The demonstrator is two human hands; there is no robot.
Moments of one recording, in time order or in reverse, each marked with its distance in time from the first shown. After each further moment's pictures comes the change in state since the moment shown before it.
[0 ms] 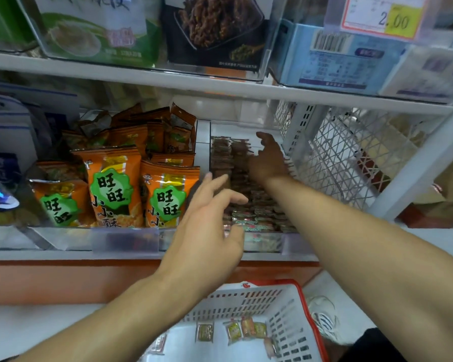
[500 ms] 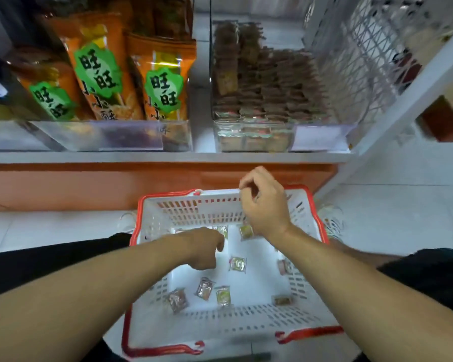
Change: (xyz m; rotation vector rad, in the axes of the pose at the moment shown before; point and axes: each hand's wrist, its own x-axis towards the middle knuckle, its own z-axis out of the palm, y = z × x) left_hand -0.111 -0.130 0.099 0.536 -1.167 -0.326; right_hand -0.245 0.114 0.029 -0.003 -0.047 -0.359
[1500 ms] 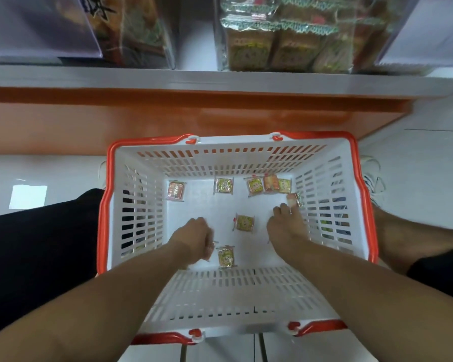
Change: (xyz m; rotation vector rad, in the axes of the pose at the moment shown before) left_hand 0.125 -0.059 0.169 -0.288 0.043 -0.138; right_hand -0.141 0.156 0.051 -1.286 -1.460 0.154
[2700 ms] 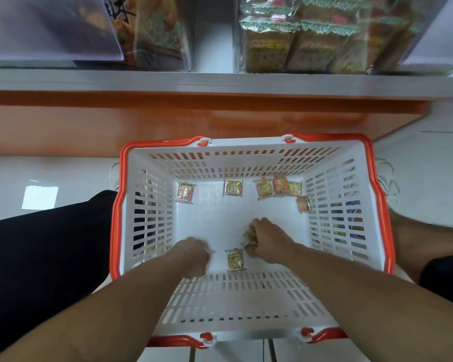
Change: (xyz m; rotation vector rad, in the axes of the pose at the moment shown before) left_hand -0.014 -0.017 0.011 0.176 -0.323 -0.146; right_hand 0.017 -0.042 0.005 1.057 0.109 -0.202
